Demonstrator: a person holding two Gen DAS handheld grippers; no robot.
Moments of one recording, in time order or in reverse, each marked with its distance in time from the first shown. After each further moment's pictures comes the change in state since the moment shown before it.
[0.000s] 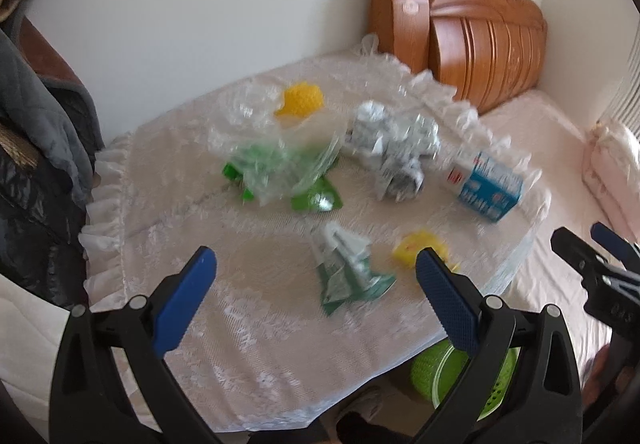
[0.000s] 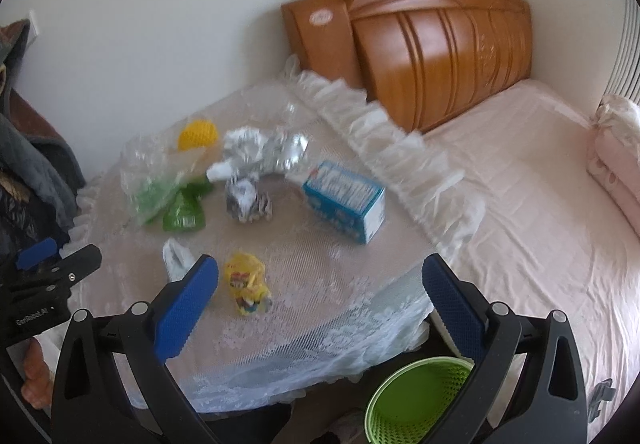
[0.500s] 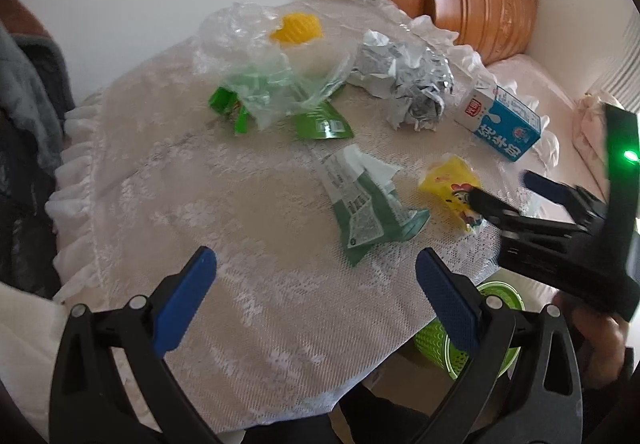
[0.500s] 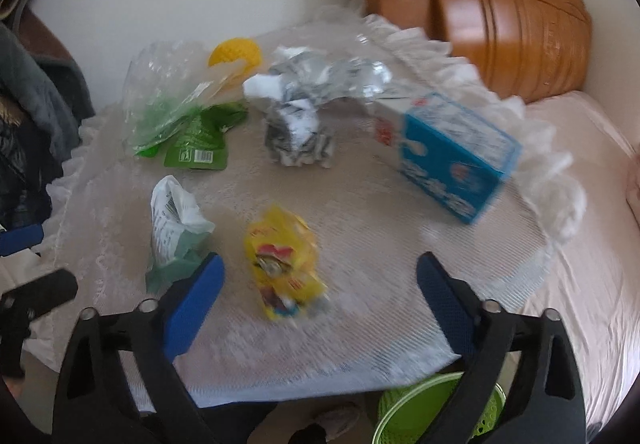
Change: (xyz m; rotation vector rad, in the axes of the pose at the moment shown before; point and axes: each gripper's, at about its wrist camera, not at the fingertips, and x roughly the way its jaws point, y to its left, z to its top) left arm 0.046 0.023 -0.034 0.039 0.121 -0.084; right arm 0.109 0.060 -0.027 -0.176 0.119 0.077
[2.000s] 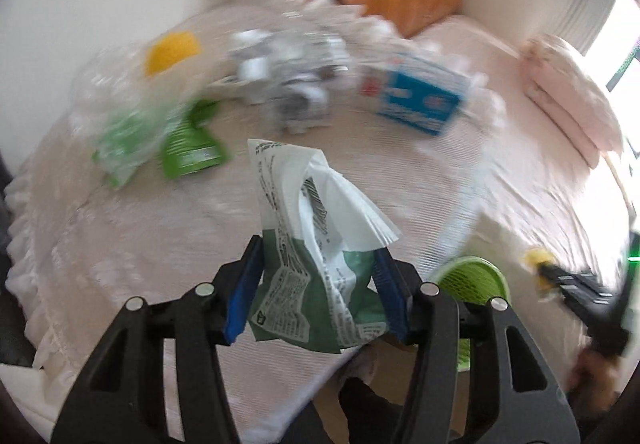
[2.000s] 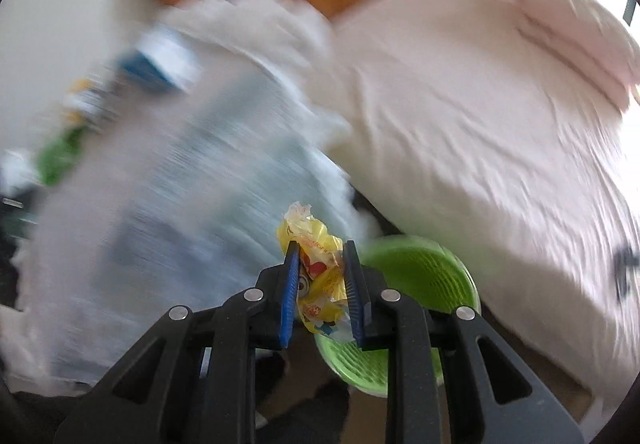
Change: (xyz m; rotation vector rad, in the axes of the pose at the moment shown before) left arm 0.019 -0.101 0.022 0.239 0.023 -0.154; right arm -0.068 -0.170 -0.177 0.538 0.093 -0.212
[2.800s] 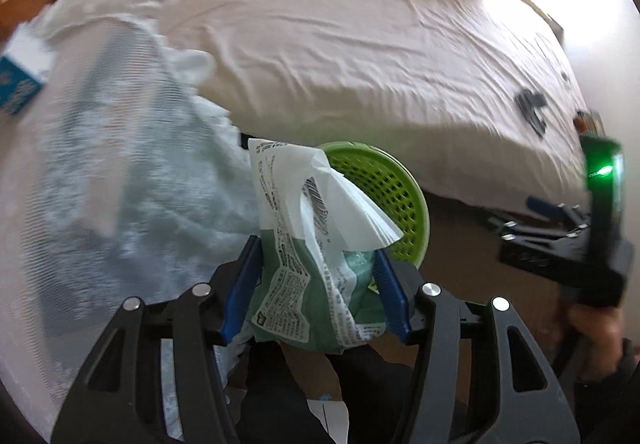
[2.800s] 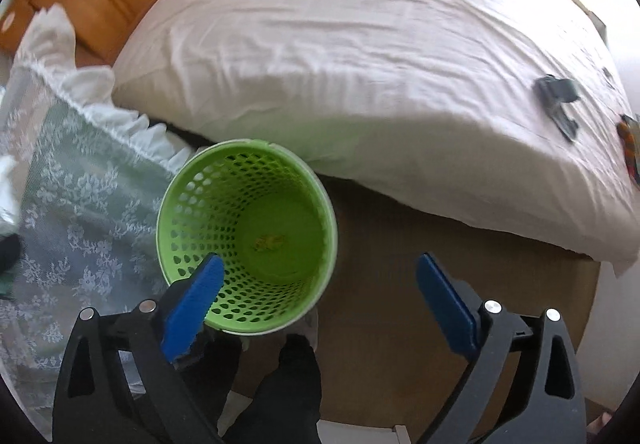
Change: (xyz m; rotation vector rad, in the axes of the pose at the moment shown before) left arm 0.089 -0.274 -0.096 0.526 0.269 -0.219; right arm 0.005 -0.186 -0.127 0.378 0.097 -0.215
